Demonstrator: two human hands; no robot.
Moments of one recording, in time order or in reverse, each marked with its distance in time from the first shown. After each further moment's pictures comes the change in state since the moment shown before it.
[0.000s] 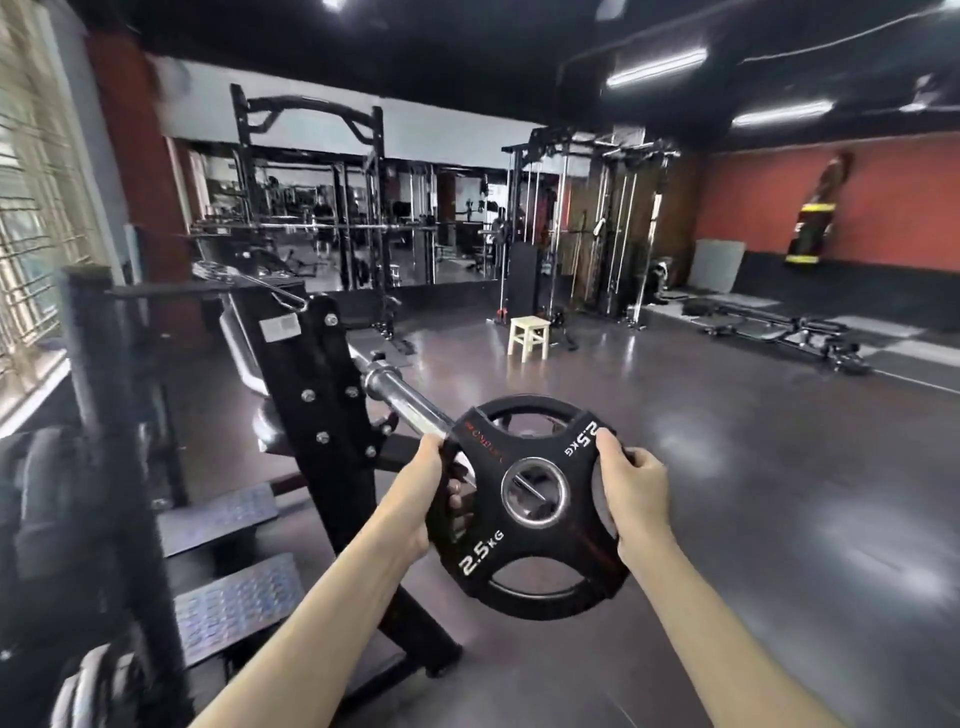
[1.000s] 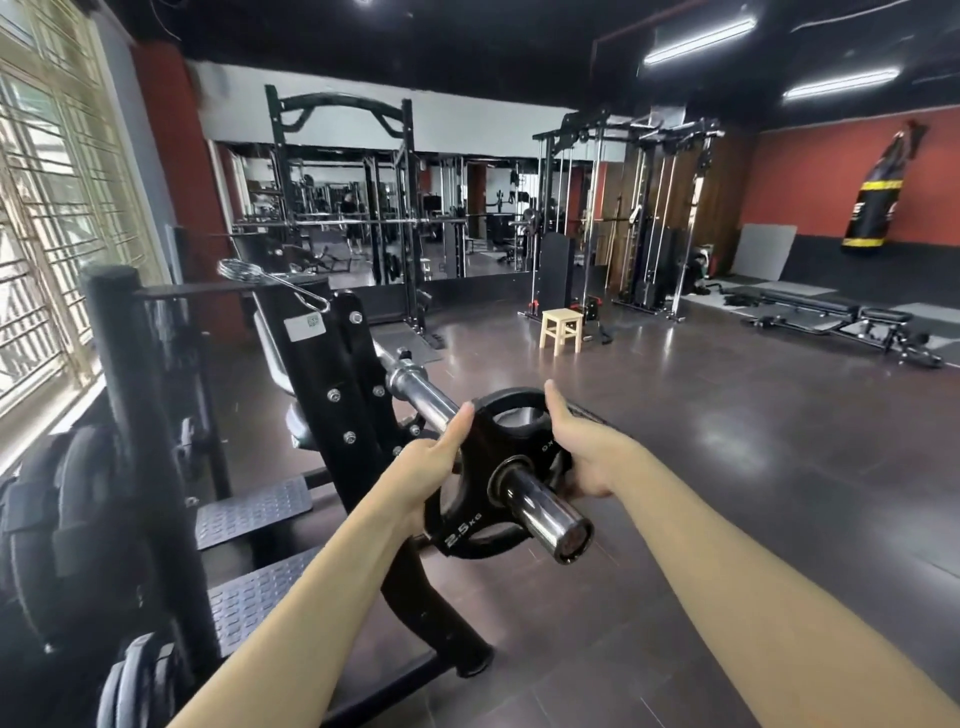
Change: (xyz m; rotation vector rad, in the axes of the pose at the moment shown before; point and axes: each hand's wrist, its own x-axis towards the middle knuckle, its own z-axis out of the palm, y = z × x) left_hand 0.042 0.021 -0.024 0.376 0.007 0.298; right_hand 0.140 0.023 0.130 -0.287 -0.689 0.424
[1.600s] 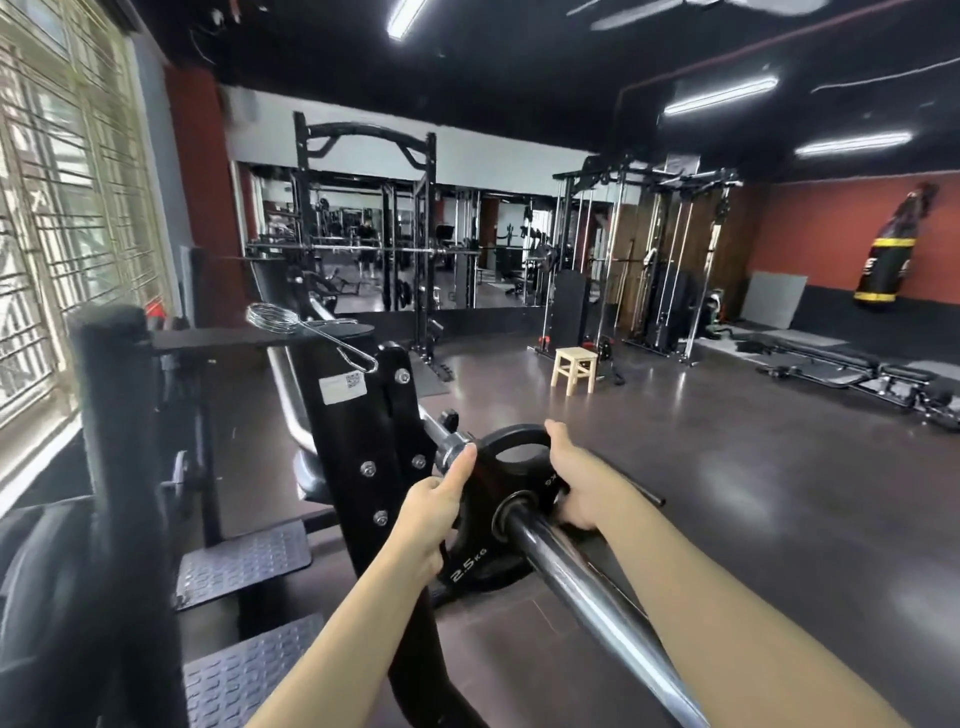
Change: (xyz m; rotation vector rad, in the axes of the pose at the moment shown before) left_hand 0.152 -0.007 -0.093 -0.190 0.145 -0.070; right_hand 0.072 -0.116 0.109 0.173 0.167 -0.074
